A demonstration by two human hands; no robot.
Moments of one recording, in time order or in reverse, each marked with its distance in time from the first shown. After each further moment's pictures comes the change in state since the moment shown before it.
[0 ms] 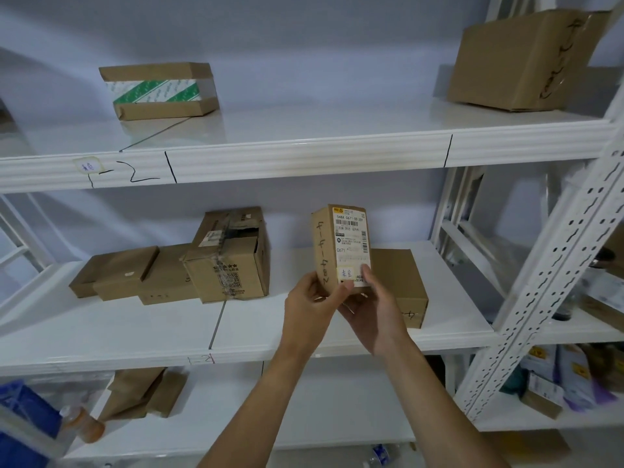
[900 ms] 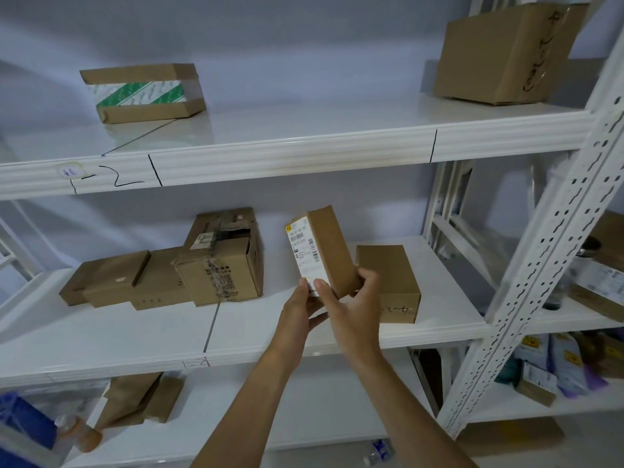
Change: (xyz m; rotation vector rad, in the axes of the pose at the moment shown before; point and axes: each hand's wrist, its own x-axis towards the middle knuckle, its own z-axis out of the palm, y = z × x) left_hand 0.002 -0.011 -0.007 -0.184 -0.135 -0.331; right_hand -0.015 0.033 0.018 -0.965 0.312 -0.639
